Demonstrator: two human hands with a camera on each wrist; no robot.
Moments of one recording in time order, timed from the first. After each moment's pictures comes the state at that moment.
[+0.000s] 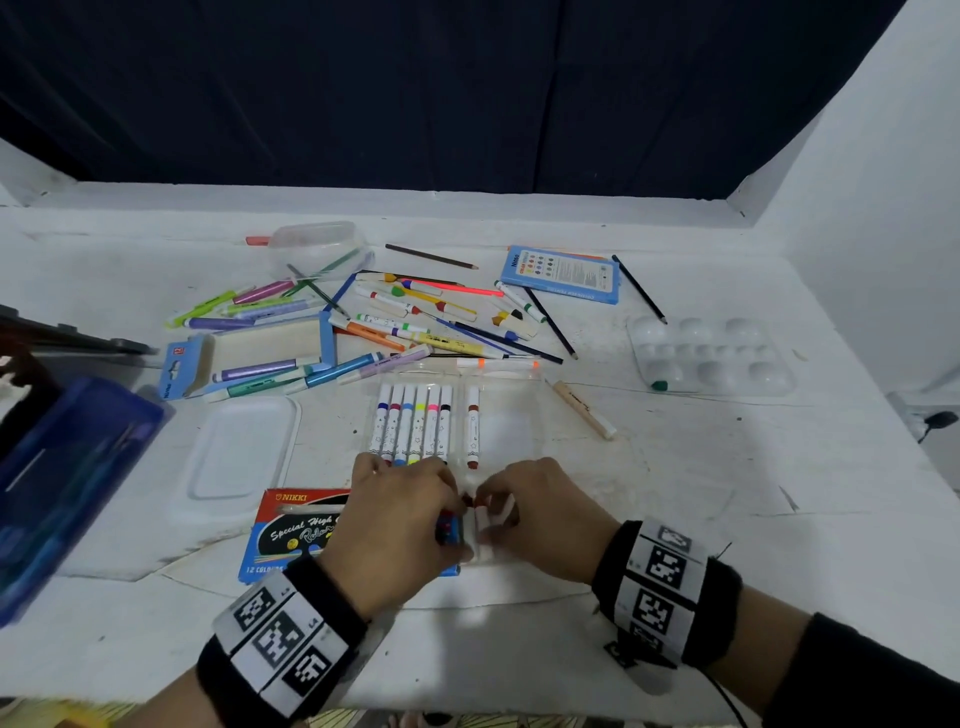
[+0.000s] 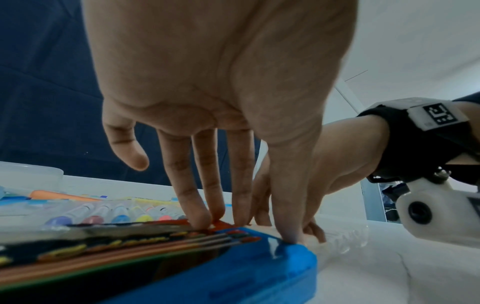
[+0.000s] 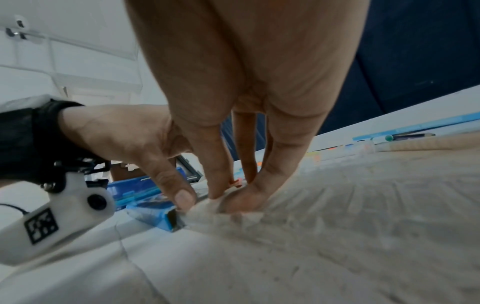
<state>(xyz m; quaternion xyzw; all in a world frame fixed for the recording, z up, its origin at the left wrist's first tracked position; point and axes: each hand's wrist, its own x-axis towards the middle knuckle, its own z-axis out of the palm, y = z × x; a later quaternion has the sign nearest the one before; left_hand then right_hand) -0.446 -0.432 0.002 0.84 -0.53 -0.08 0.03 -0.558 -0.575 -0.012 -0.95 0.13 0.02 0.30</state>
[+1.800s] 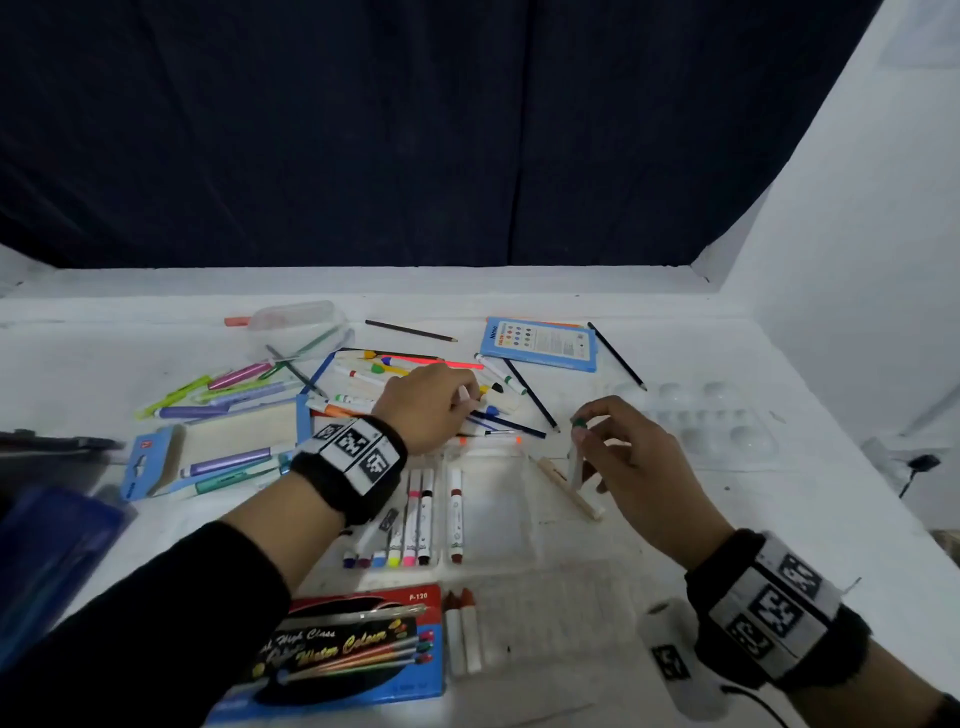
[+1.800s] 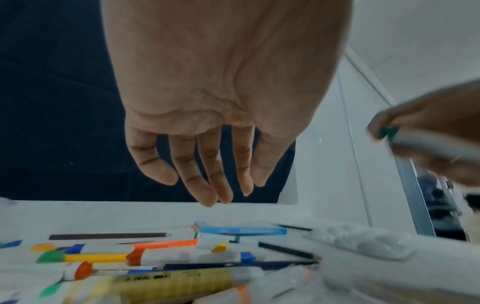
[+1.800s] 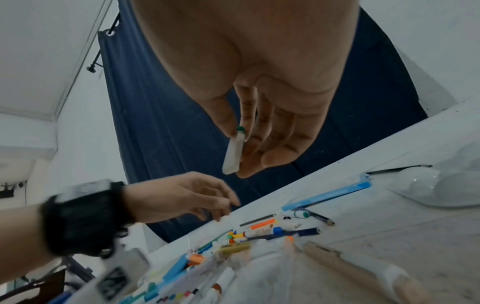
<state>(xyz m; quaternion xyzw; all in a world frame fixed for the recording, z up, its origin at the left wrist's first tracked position) -0.329 -0.584 0.038 0.83 -0.53 -0.09 0.15 -0.571 -0.664 0.052 -0.80 0.29 -0.25 0.45</state>
